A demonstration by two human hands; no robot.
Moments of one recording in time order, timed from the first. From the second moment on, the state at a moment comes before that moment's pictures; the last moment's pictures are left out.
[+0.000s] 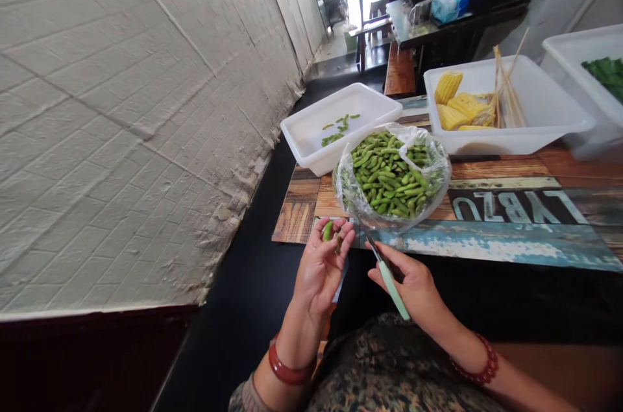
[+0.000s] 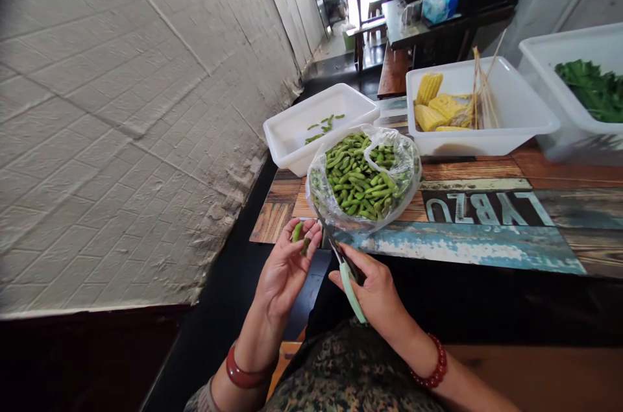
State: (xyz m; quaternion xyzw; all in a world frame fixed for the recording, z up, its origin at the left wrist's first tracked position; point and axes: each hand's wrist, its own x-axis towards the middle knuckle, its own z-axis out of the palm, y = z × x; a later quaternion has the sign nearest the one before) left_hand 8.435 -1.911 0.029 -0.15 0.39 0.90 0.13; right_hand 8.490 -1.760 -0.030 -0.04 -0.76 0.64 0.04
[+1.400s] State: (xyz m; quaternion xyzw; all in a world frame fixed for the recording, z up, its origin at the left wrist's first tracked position) left_hand 8.466 -1.914 -0.035 -0.17 0.43 0.86 0.21; right_hand 8.491 -1.729 -0.021 -0.07 -0.83 0.48 0.27
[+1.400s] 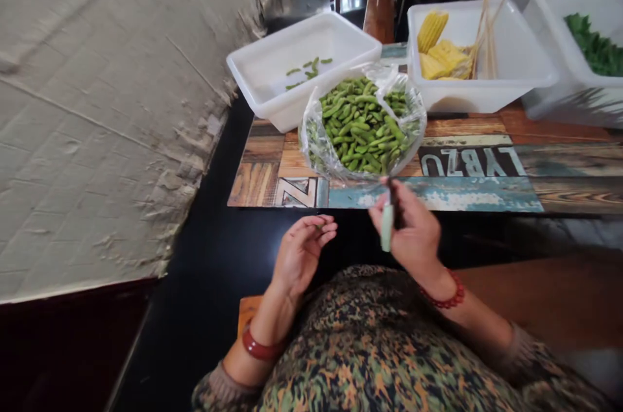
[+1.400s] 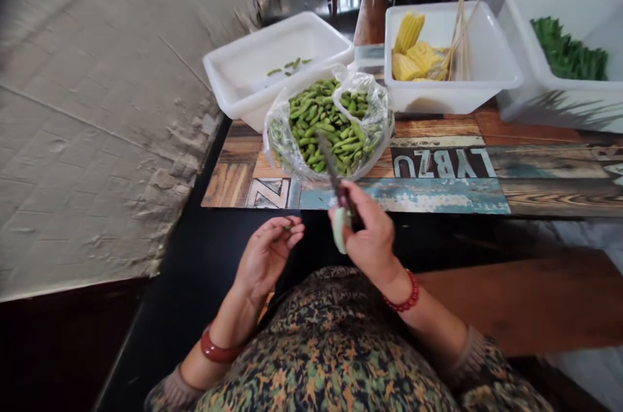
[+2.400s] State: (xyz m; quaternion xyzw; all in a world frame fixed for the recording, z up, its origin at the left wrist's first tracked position) left_hand 8.262 -1.886 0.110 0.23 0.84 0.43 -0.23; right_hand 8.513 -1.697 -0.019 -0.16 -0.69 0.68 0.18
